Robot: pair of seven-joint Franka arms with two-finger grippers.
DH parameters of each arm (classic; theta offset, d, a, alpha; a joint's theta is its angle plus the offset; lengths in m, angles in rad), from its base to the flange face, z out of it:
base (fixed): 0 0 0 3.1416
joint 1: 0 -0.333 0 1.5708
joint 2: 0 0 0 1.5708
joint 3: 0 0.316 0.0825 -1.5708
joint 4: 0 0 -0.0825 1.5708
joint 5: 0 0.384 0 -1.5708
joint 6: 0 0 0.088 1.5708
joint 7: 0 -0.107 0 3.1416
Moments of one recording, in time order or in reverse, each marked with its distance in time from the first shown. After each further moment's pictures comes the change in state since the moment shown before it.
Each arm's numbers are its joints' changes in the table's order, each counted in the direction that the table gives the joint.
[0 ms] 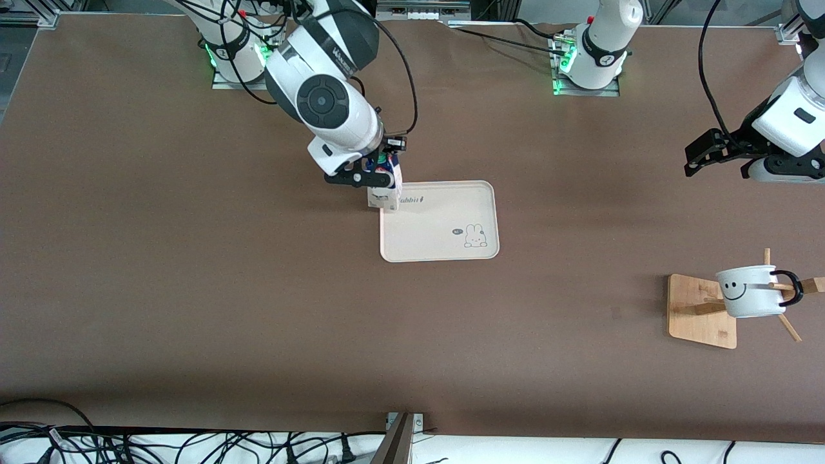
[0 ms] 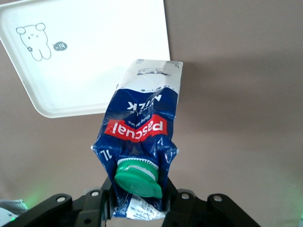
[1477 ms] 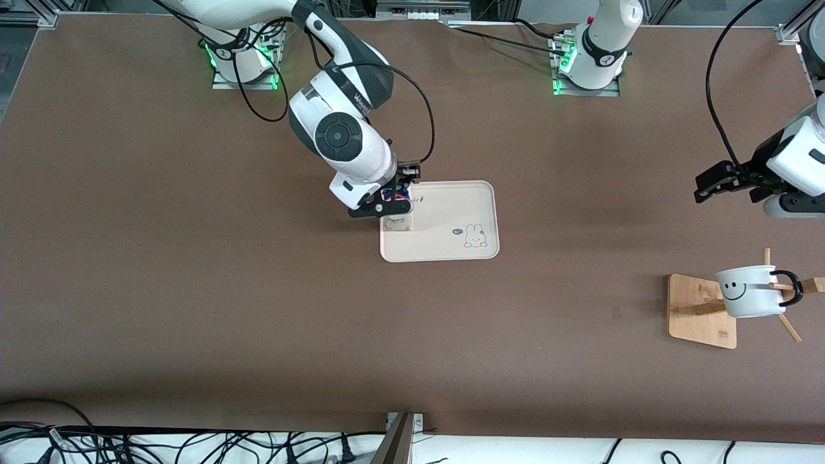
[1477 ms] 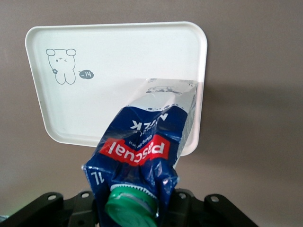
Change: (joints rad) left arm -0.036 0.147 0.011 -0.123 0.000 0.000 0.009; right arm -0.037 0.120 -0.033 -0.057 -0.045 -0.157 0.201
